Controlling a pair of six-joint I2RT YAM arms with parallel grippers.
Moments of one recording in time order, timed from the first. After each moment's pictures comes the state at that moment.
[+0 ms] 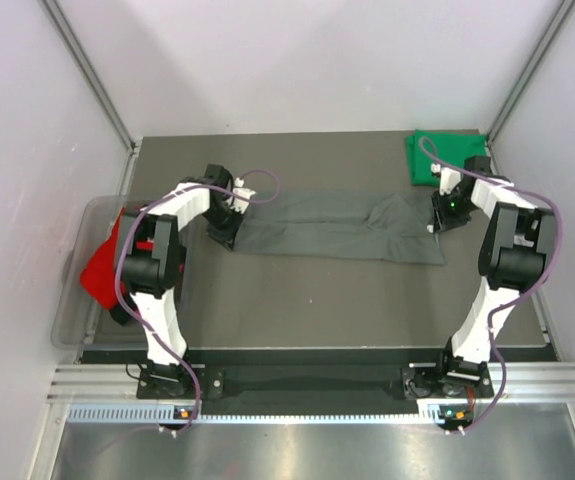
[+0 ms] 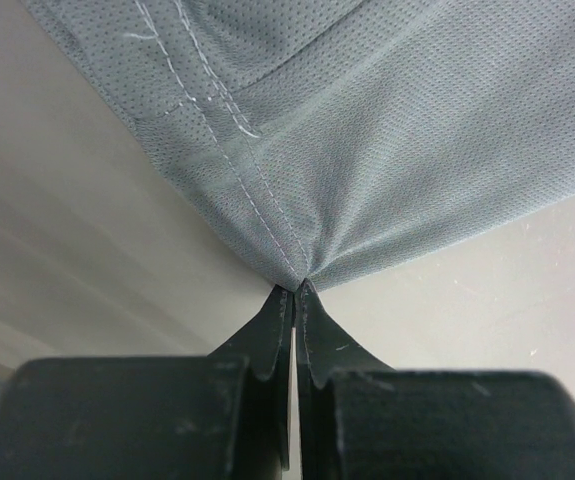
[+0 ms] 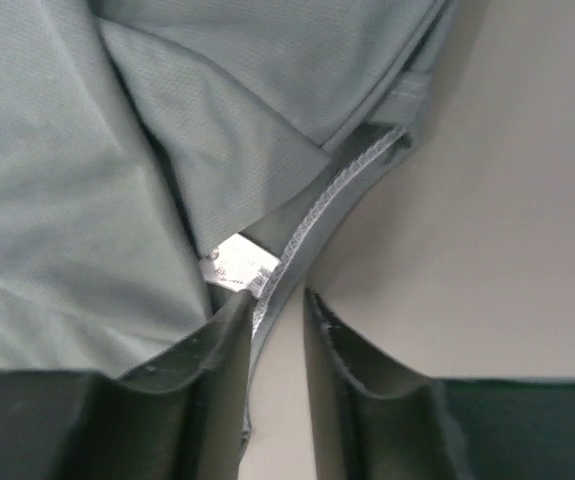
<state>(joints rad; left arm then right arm) -0.19 1.98 1.41 -0.79 0.22 0.31 -0.19 1.96 1.37 -0.63 -0.26 -0.41</state>
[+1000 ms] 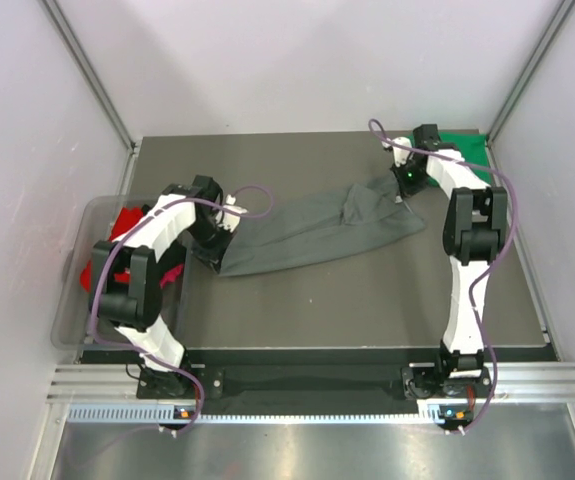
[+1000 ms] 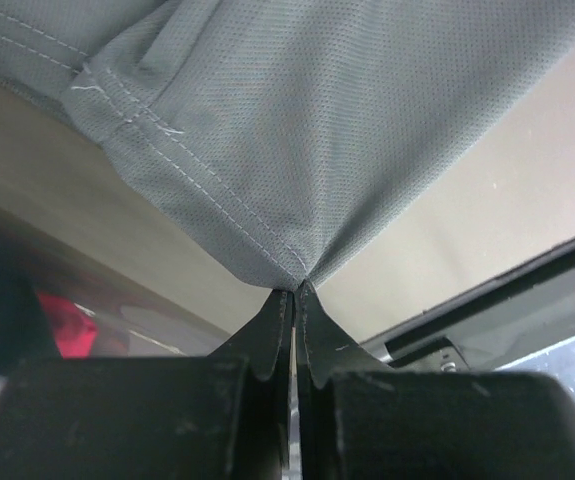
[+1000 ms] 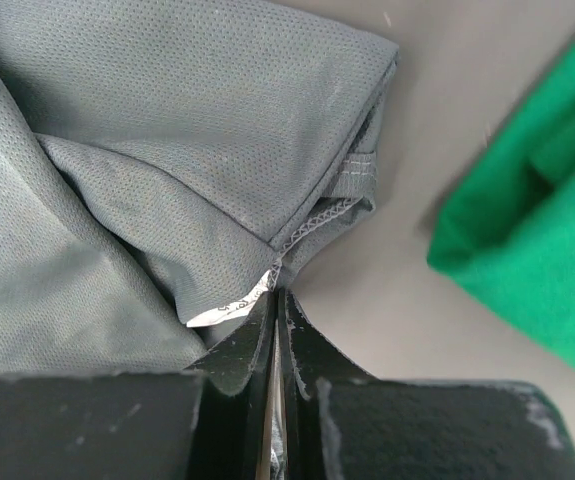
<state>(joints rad) -0.19 1.69 1.25 -1.06 0.21 0.34 0.04 2.30 1.90 -0.74 -0.19 -0.46</state>
